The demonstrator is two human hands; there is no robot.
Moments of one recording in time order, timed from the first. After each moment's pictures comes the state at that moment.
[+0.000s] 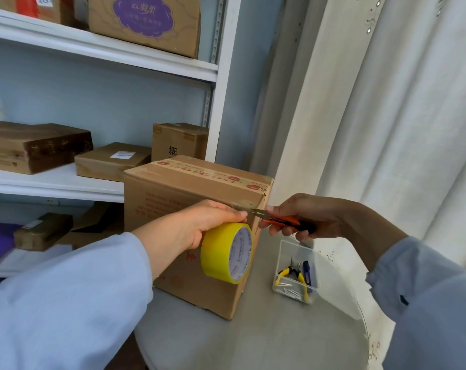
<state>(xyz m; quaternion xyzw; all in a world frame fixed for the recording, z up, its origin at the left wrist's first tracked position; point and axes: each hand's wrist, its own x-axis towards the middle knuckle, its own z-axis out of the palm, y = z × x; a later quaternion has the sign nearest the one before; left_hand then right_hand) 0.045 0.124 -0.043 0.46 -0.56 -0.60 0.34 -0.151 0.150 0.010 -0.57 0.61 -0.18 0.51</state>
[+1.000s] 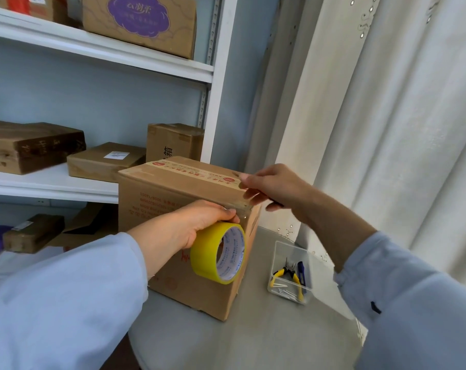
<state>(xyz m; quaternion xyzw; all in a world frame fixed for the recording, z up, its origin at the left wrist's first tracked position) 0.047 0.131 -0.036 0.47 -0.56 -0.59 0.33 -0.098 0.155 0.028 -0.66 0.63 -0.33 0.25</state>
